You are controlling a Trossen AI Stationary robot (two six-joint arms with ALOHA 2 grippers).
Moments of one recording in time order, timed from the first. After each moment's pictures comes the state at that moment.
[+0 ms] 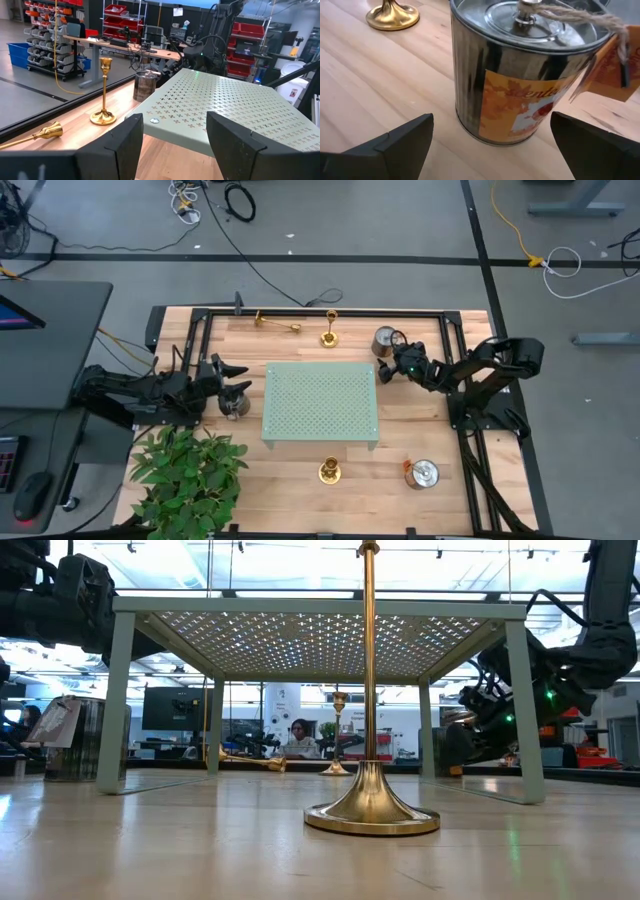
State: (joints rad) left arm -0.15 0.08 0.01 0.10 -0.50 -0.17; right arm -0.42 1.57 0.18 0.80 0.45 0.20
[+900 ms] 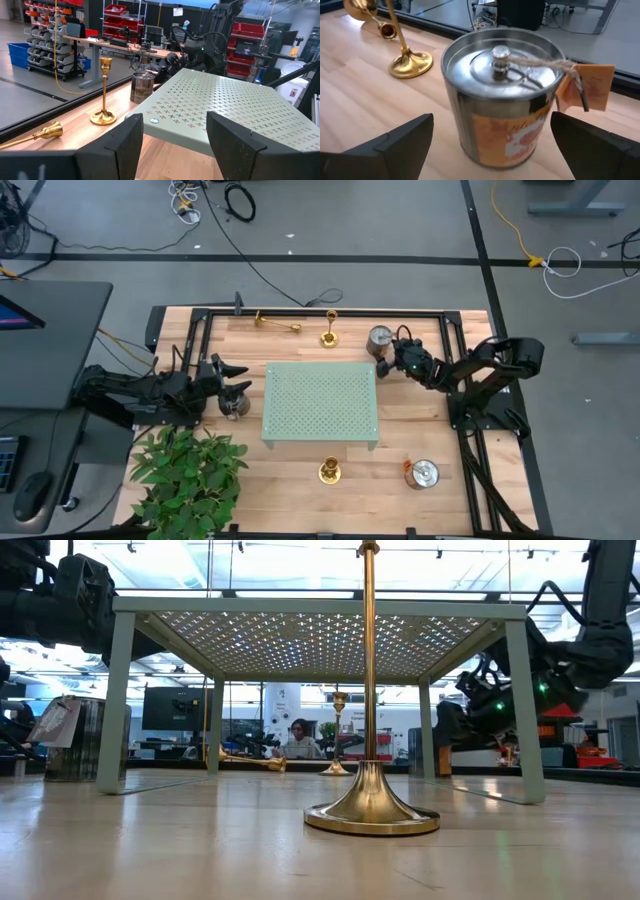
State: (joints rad) left arm -0.15 0.08 0.01 0.10 -0.50 -0.17; right arm -0.44 1.57 0.20 0.93 0.43 0.25
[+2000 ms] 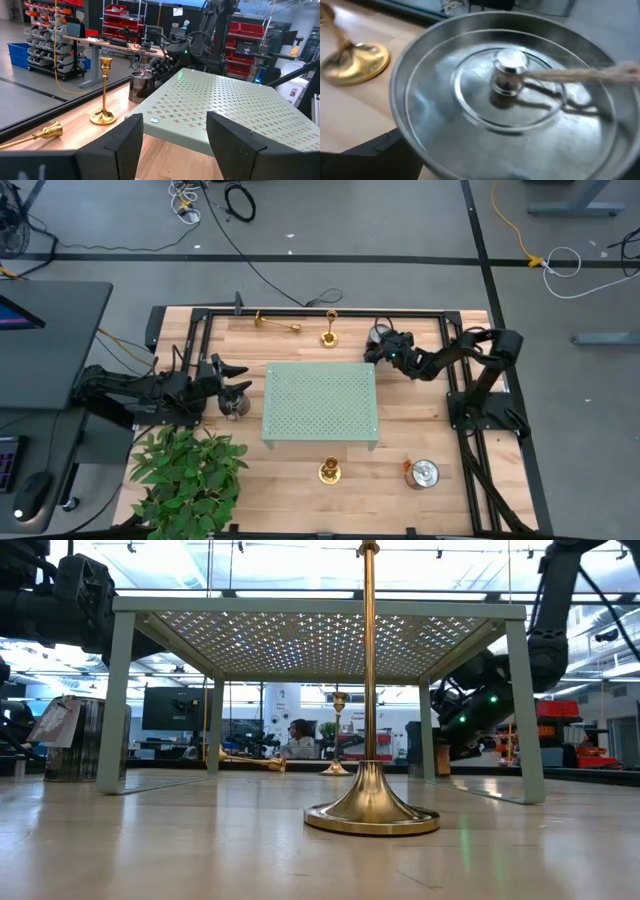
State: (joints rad) left arm -0.15 0.08 0.01 0.10 -0.50 -0.17; right arm -0.49 1.75 0.43 0.73 0.52 0.30
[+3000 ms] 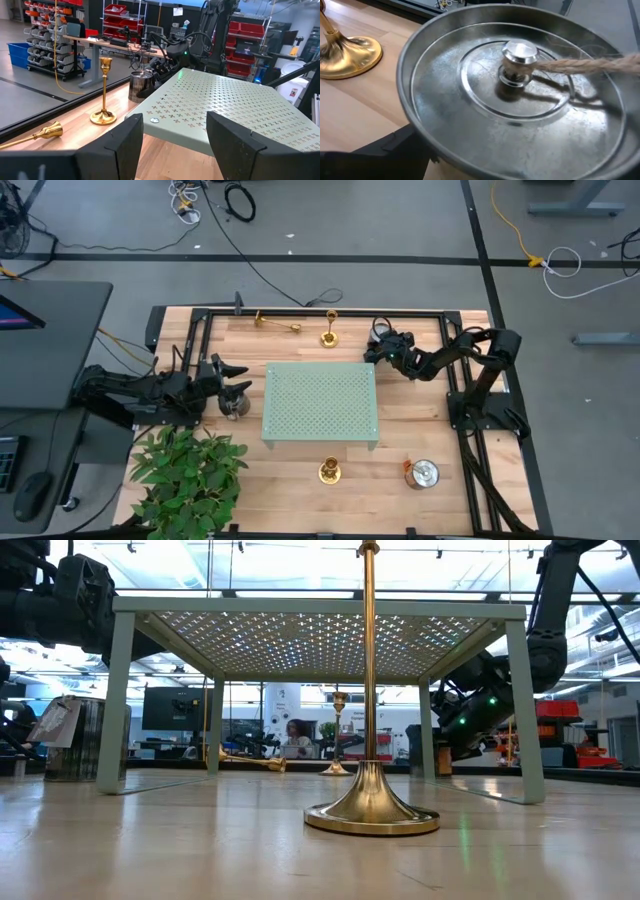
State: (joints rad) left arm -0.15 0.08 0.01 0.10 -0.50 -0.17; right arm -0.49 1.76 0.43 0.70 0.54 0.27
